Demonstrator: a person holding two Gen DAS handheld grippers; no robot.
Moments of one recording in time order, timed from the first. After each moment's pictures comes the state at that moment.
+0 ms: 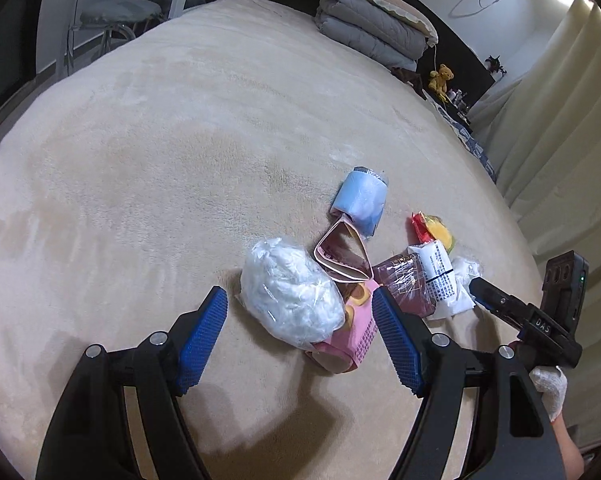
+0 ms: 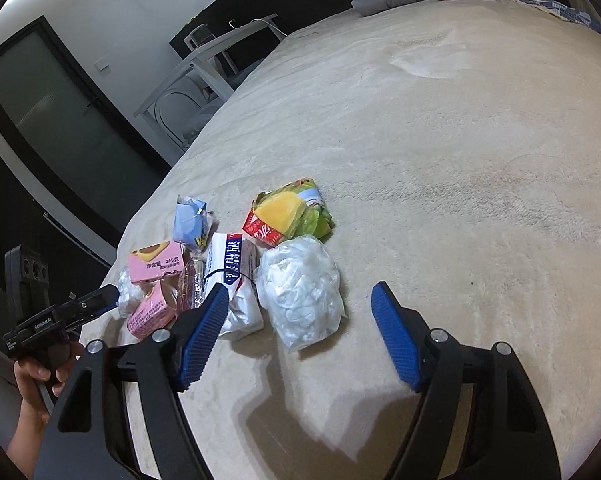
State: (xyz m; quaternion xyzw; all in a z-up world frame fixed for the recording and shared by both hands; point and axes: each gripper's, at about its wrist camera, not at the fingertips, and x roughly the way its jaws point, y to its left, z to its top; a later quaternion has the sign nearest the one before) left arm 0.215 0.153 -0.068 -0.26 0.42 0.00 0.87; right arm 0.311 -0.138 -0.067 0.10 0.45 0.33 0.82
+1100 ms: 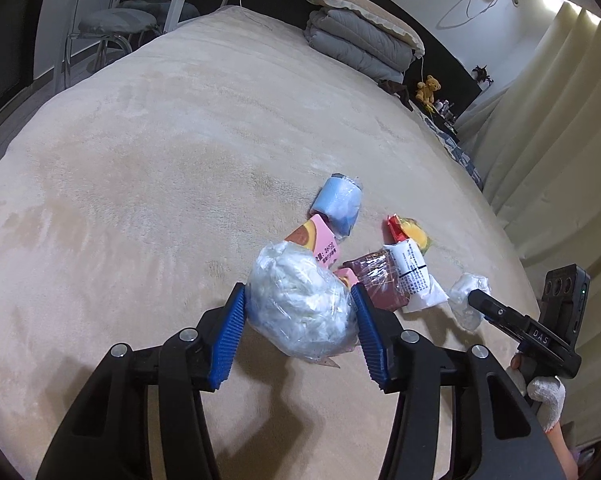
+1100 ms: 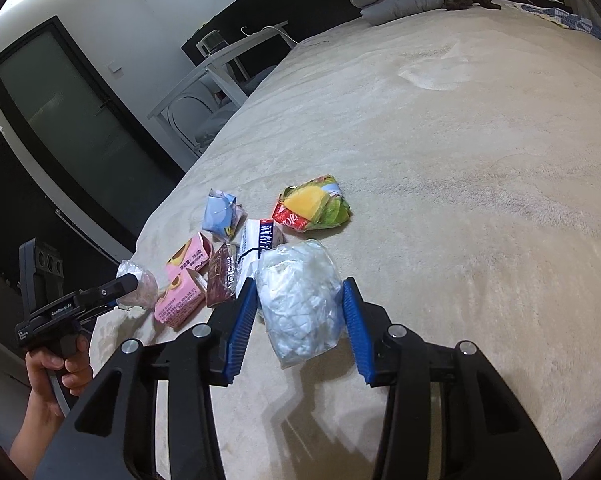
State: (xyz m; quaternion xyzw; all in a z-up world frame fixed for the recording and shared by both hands) left arm 0.181 0.142 -0.045 -0.26 0.38 -0.01 0.89; right arm 0.272 -0.149 -0.043 0.10 0.43 0.34 0.83
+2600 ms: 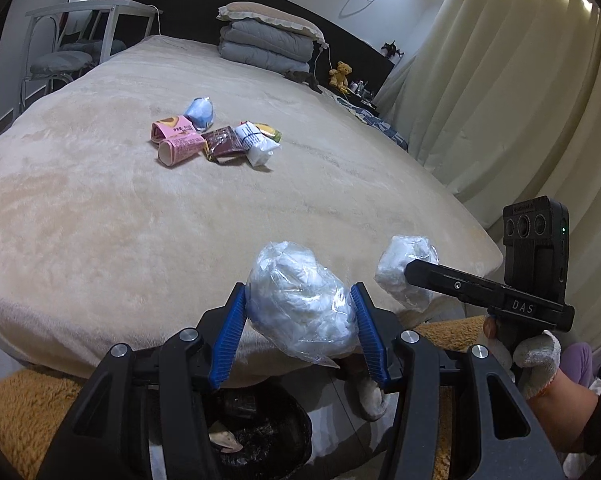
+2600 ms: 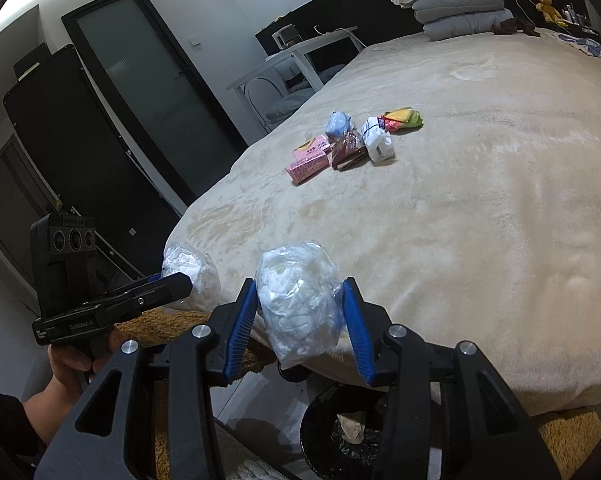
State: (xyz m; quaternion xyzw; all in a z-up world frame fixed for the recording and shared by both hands) left arm -0.016 -0.012 -0.046 -0.19 0.34 -0.11 0.91; right arm 0.051 -0.206 -0.030 0.06 0.39 0.44 0.81
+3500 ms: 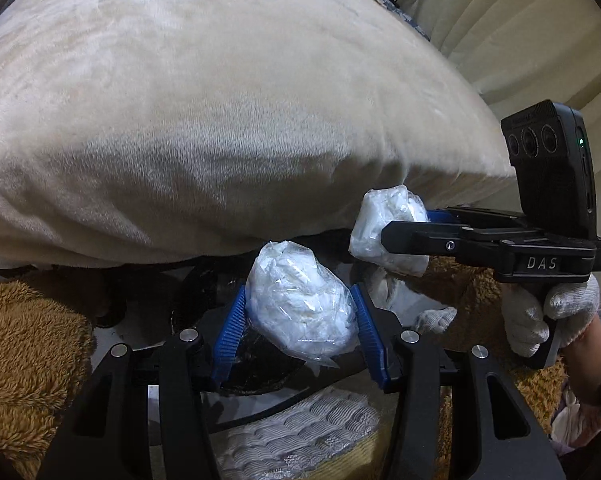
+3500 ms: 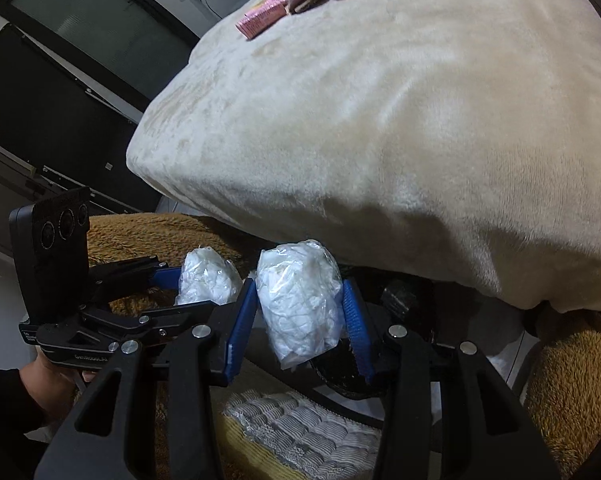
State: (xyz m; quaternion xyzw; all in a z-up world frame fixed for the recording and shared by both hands) left arm -0.010 -0.054 -0.144 -0.17 0.54 -0.13 0.81; right arm 0.038 -0.194 -0.125 0.02 0.58 0.39 0.71
